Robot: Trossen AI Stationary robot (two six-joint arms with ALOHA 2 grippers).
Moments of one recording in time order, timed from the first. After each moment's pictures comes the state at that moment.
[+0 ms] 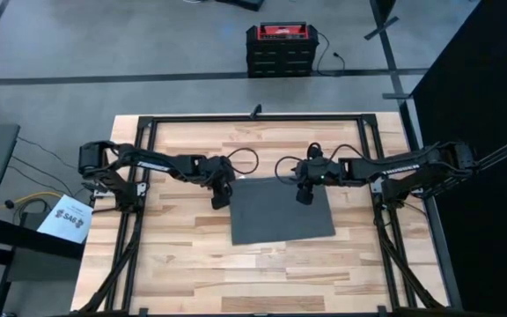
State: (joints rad) left arm 0.18 1.62 0.80 -0.26 0.00 -0.04; right arm -0.08 1.28 0.61 -0.04 0.28 -0.01
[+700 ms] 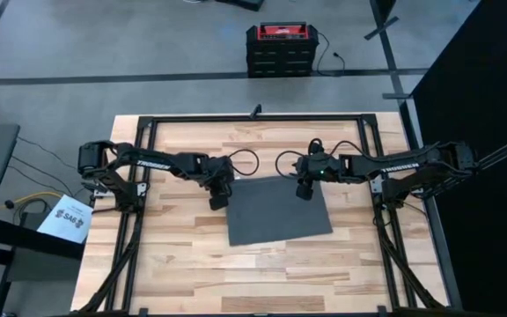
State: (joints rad) left arm 0.18 1.61 0.89 -0.46 0.00 -0.07; right arm -0.13 1.28 0.61 -0.05 0.28 -0.03
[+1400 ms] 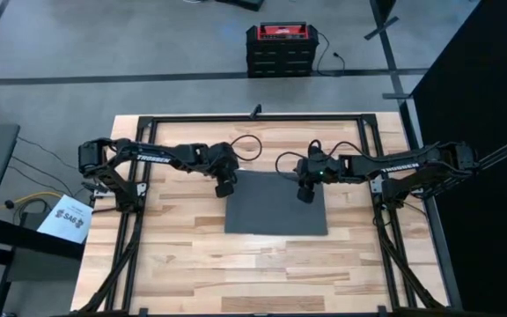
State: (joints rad) left arm 0.27 1.61 0.90 -0.28 -0.05 0.09; right arm -0.13 1.28 0.61 -0.10 0.20 0.06
